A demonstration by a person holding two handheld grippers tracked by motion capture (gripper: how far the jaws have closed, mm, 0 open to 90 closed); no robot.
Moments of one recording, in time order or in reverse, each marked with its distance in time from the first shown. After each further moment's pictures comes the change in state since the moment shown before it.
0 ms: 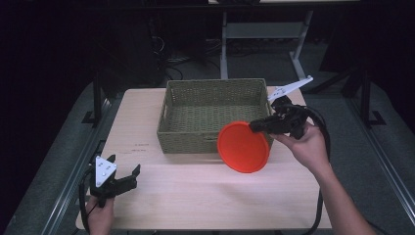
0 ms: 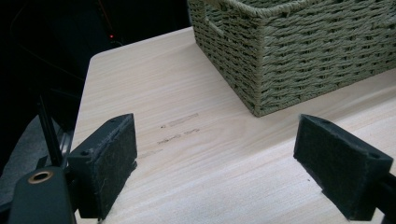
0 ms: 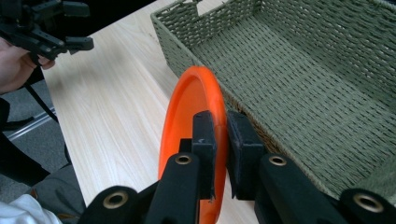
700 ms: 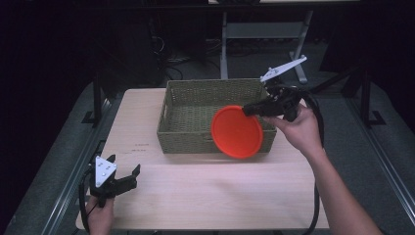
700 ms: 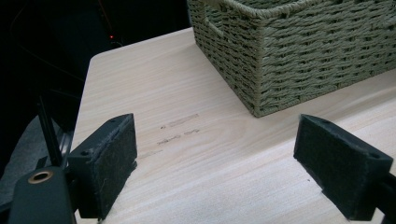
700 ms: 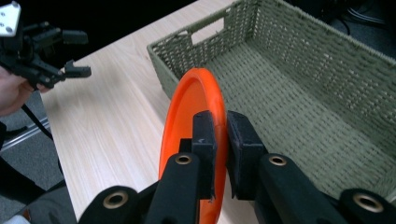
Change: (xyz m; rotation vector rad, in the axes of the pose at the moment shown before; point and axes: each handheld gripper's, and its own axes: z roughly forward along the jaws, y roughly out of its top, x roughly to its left) left arm 0.000 0.000 0.000 -0.004 -0.001 -0.007; right arm -0.004 0.045 -0.003 -0.029 -0.014 -0.024
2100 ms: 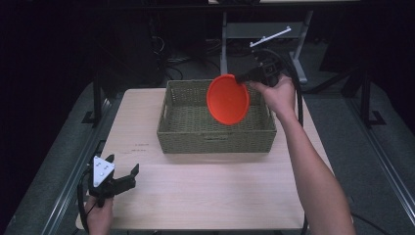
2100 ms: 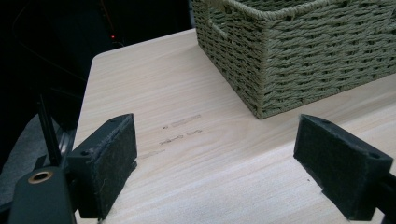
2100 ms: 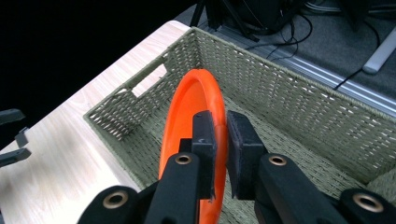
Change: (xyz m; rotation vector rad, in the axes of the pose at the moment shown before) left arm 0.003 -0.001 -0.001 0.001 0.004 -0.010; right arm -0.071 0.057 0.043 -0.036 -0.089 0.200
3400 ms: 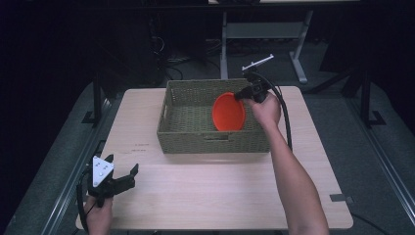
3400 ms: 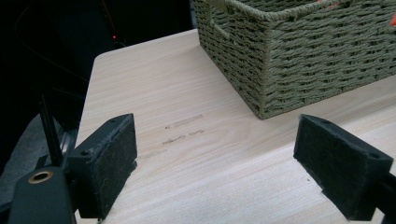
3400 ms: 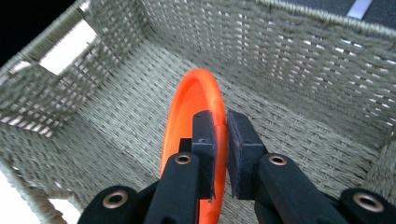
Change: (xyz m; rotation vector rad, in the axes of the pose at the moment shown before) left arm 0.001 0.000 -0.001 0.000 0.004 0.001; right arm -0.040 -0.041 0.084 0.098 -0.097 0.111
